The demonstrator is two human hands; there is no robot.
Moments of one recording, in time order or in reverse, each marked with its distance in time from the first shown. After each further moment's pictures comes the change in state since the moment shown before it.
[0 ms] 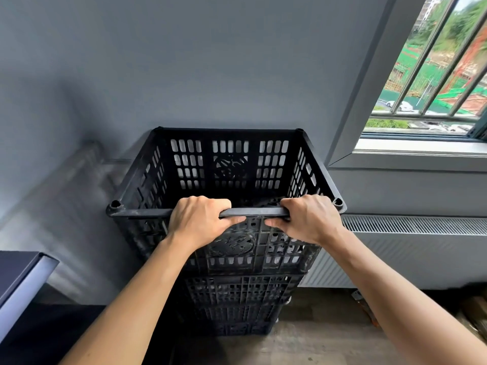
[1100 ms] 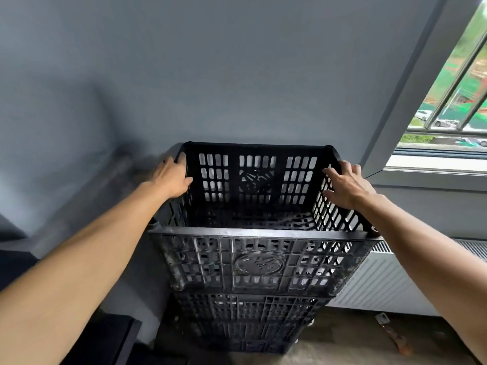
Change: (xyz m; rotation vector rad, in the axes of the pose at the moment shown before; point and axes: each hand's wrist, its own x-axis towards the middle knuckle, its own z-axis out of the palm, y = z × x) left_hand 0.077 -0.161 -0.020 0.047 -0.432 -0.446; right_hand 0.100 0.079 0.022 0.044 -0.295 0.374
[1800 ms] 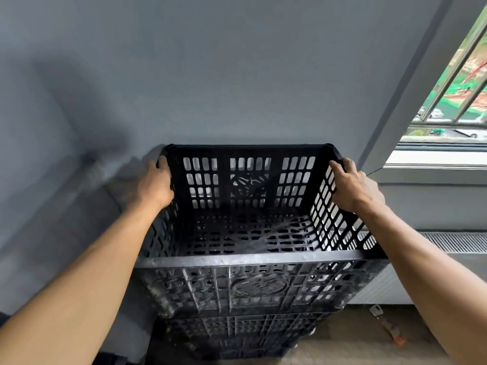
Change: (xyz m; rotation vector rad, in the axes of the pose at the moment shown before) left_hand 0.053 -0.002 0.034 -0.076 0.094 -0.084; right_hand 0.027 -0.007 0.014 0.042 0.060 0.166
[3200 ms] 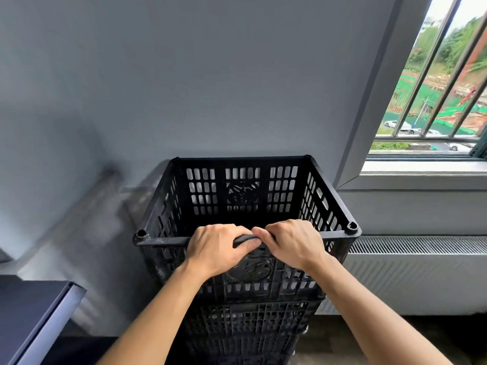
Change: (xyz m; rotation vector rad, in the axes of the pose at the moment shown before) left_hand -0.196 0.089 0.000 -0.213 0.133 0.542; right_hand -0.166 -0.071 -0.011 0.128 0.261 -0.552
